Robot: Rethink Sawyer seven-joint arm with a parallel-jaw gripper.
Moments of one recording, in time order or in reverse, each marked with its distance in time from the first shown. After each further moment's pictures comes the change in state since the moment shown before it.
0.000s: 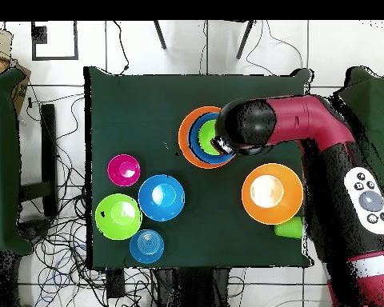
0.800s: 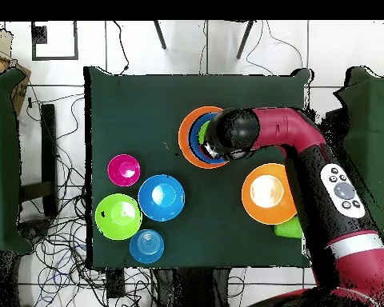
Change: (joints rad) arm 0.045 0.123 -0.070 -0.003 0.041 -0.081 0.015
